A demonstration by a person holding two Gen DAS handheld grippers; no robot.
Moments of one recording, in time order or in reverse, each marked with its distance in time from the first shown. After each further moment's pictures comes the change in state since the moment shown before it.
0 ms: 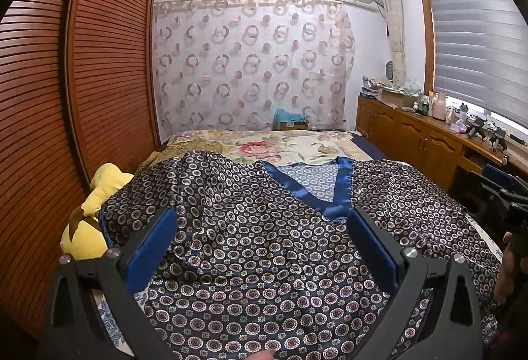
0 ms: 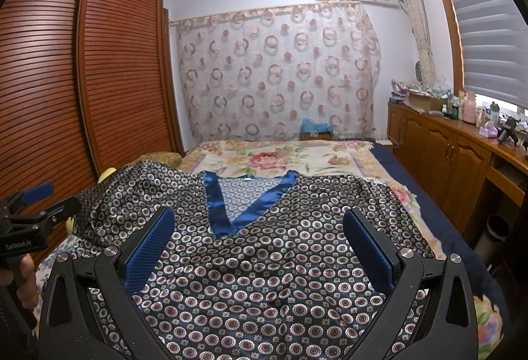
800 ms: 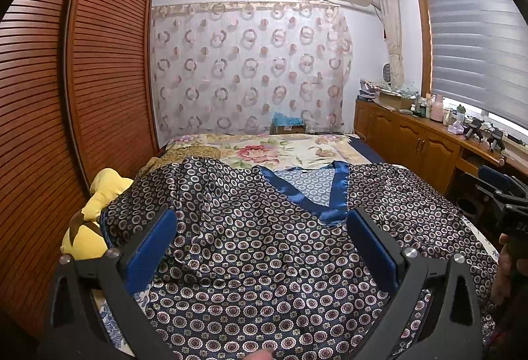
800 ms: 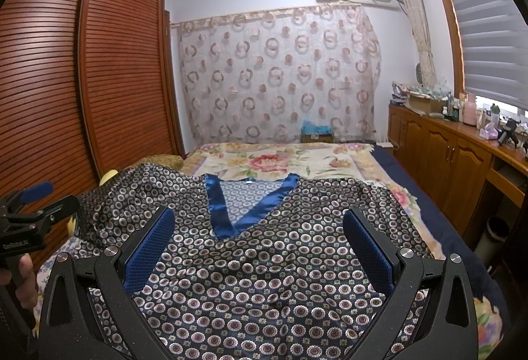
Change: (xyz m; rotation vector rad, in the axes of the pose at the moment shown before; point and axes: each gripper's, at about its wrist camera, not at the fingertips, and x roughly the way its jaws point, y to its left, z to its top) left arm -0.009 -0.007 0.009 0.008 -0.015 -0.002; right arm 0.001 0.004 0.002 0.000 -0.010 -0.001
